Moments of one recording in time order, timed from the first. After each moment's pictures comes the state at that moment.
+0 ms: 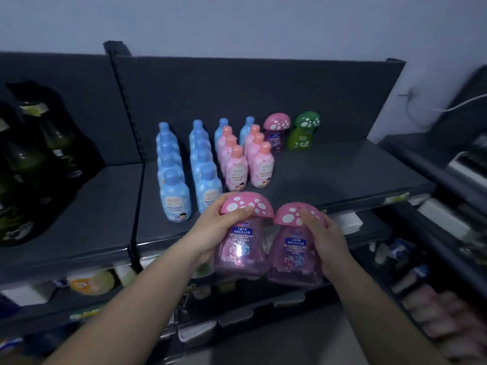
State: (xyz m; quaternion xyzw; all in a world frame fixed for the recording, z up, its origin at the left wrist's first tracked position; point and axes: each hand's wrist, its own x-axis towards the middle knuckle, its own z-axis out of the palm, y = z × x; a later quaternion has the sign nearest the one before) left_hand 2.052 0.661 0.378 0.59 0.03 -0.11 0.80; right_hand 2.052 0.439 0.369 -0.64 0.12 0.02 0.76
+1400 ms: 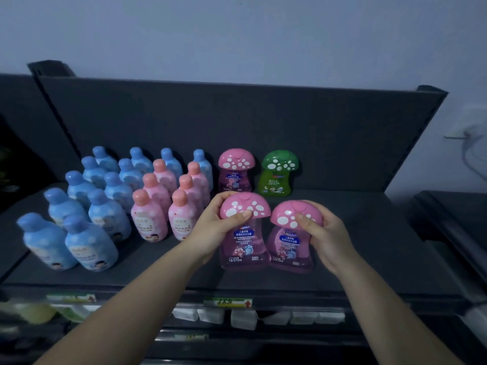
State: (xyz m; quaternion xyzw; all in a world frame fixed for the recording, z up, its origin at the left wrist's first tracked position) left_hand 2.264 0.465 0.381 0.59 0.08 0.06 0.80; right_hand 2.339 0.240 0.376 -0.64 -0.12 0.12 0.75
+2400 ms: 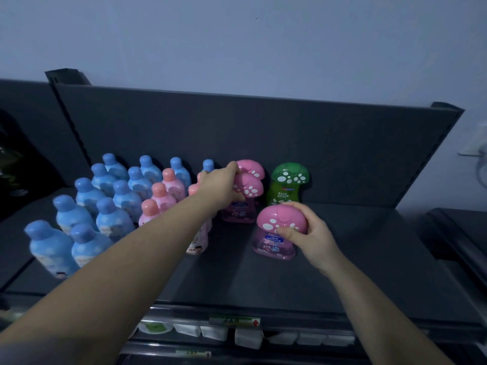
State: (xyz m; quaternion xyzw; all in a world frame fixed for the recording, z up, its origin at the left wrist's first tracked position) left_hand 2.353 0.520 0.431 0.97 0.13 0.08 0.17; right_hand 2.357 0.281 0.377 -0.72 -0.22 0.11 0.65
